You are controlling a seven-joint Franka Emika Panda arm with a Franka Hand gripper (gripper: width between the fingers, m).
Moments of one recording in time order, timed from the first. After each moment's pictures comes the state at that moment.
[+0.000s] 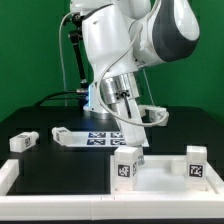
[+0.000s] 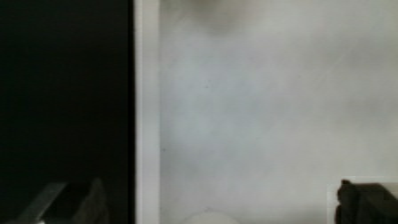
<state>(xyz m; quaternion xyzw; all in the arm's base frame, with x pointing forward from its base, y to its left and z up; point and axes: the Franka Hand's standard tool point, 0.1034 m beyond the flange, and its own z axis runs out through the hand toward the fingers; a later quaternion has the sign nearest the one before) 0.509 0.030 0.027 -0.71 0.69 0.02 0.15</state>
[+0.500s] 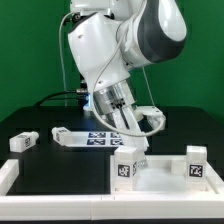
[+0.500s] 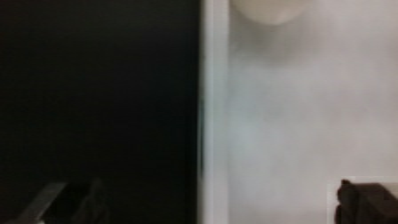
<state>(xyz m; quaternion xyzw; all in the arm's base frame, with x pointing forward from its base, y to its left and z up) 0.492 0.041 0.014 -0.71 0.68 0.10 0.17</state>
